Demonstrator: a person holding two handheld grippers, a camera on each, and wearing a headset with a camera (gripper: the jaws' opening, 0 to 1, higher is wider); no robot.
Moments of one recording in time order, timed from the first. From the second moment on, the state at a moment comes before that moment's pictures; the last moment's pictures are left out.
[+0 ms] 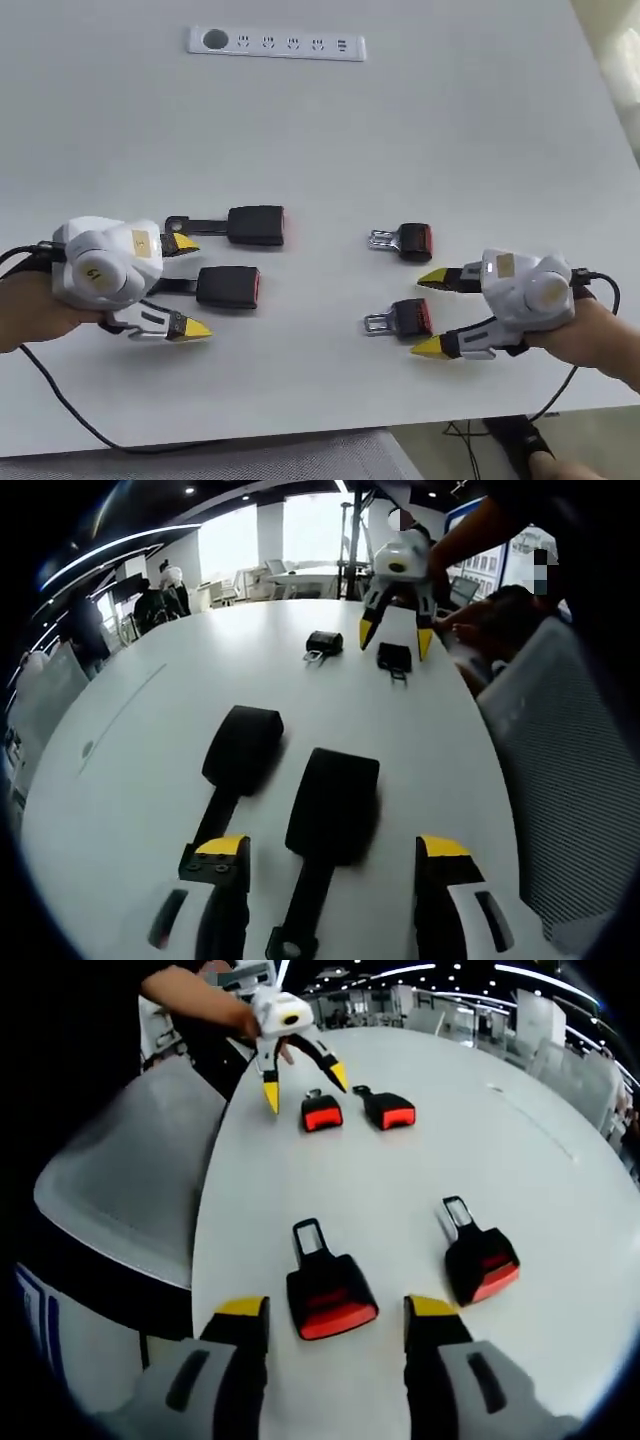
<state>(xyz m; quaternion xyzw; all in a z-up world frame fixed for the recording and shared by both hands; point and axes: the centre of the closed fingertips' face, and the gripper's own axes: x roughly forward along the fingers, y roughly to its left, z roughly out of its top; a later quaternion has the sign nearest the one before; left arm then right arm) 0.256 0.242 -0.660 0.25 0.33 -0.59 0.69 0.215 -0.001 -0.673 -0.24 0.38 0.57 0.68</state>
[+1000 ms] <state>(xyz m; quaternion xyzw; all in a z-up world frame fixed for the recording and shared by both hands) 0.263 0.232 -0.668 0.30 0.31 -0.62 0.66 0.223 0.000 -0.676 -0.23 0.38 0.57 0.69</state>
